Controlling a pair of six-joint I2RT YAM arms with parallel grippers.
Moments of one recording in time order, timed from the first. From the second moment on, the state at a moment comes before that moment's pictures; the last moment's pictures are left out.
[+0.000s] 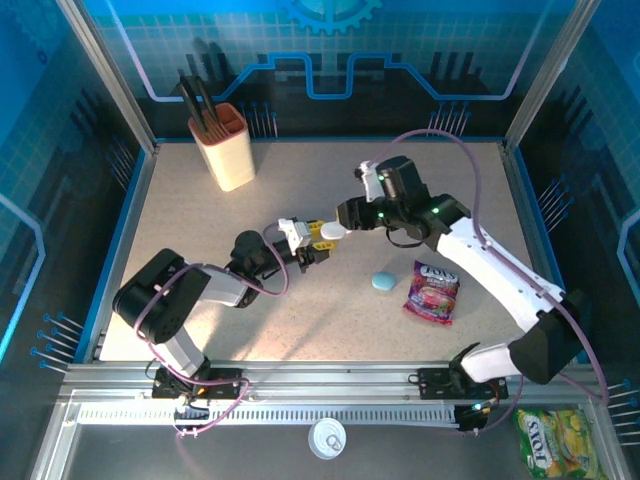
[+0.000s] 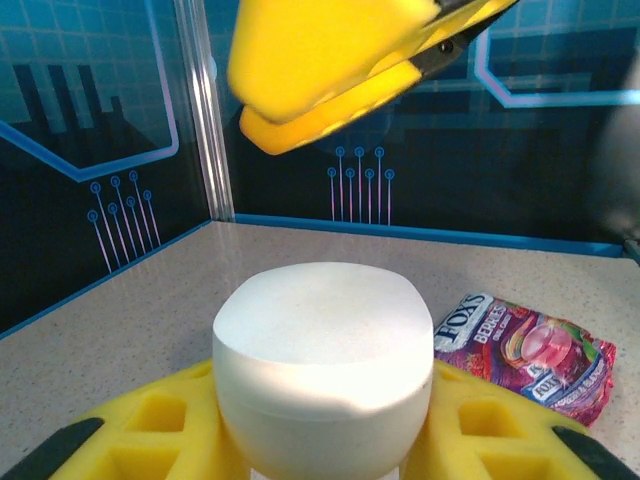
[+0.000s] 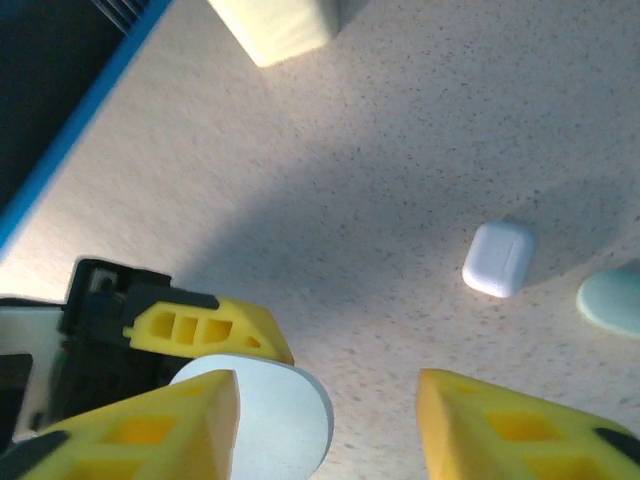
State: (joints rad) left arm -0.52 1.66 0.50 1.28 0.61 0.00; right arm 0.57 1.38 1.31 -0.62 -0.20 0.32
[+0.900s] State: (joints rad) left arm -0.52 1.62 0.54 1.28 0.61 -0.09; right arm 0.37 1.41 0.77 0.47 -0.97 1.19
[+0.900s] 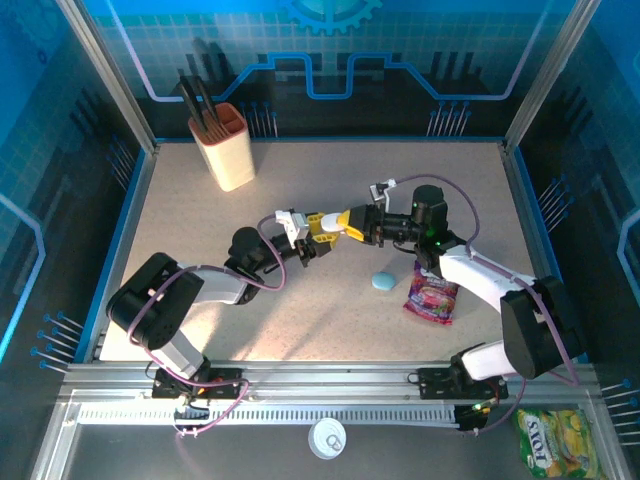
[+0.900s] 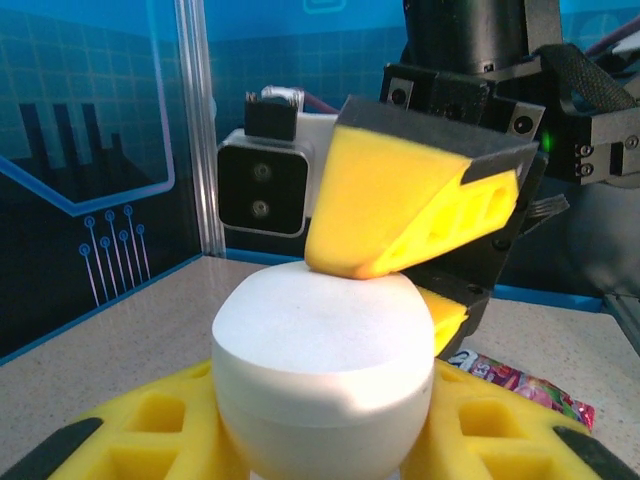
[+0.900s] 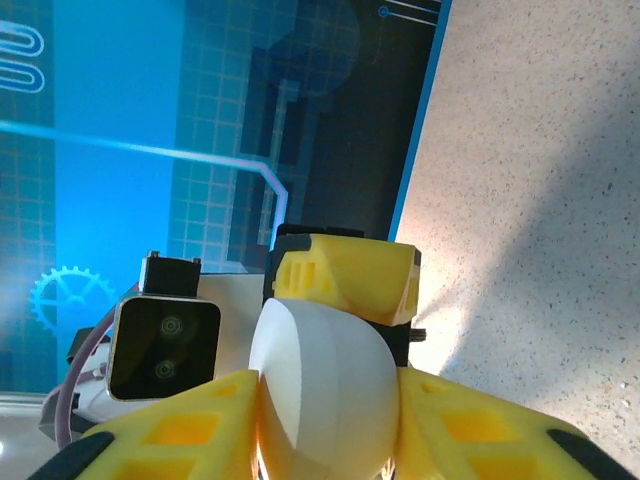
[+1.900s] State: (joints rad) left arm -0.53 1.44 0.39 1.04 0.57 0.13; right arm 0.26 1.57 0.74 0.07 -0.70 0.79
